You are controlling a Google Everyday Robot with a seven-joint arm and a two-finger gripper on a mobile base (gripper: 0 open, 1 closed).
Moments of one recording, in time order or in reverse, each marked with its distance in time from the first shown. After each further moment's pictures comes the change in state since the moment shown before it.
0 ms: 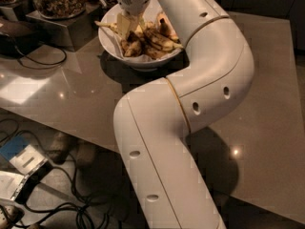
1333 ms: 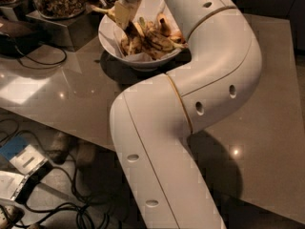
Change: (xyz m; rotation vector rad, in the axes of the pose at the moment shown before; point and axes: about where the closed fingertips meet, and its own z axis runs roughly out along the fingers) arm -0.016 0.005 -0.034 0.056 -0.031 -0.076
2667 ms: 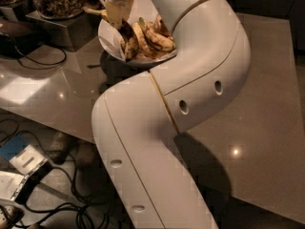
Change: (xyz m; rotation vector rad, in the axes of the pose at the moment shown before) arm -0.005 0.030 -0.017 -0.011 0.098 0.004
